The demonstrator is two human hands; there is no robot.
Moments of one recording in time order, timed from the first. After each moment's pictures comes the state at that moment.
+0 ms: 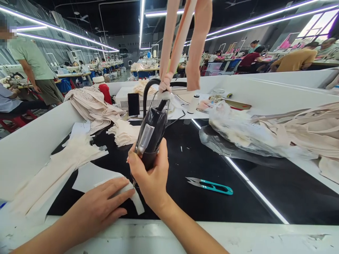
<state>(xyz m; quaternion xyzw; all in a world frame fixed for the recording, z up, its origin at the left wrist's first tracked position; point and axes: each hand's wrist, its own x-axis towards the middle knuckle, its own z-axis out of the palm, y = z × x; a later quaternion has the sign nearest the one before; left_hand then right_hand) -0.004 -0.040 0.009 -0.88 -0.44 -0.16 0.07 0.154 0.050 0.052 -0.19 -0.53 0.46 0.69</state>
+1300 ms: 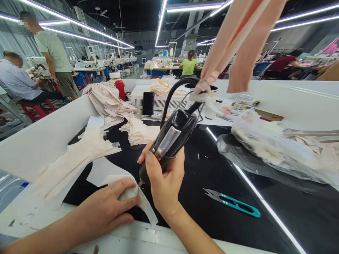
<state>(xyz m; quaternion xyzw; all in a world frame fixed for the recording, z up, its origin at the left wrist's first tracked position) -0.005 -0.049 0.009 -0.86 -0.48 -0.18 -0.02 0.145 0.051 0.054 -0.20 -0.53 0.48 0.68</state>
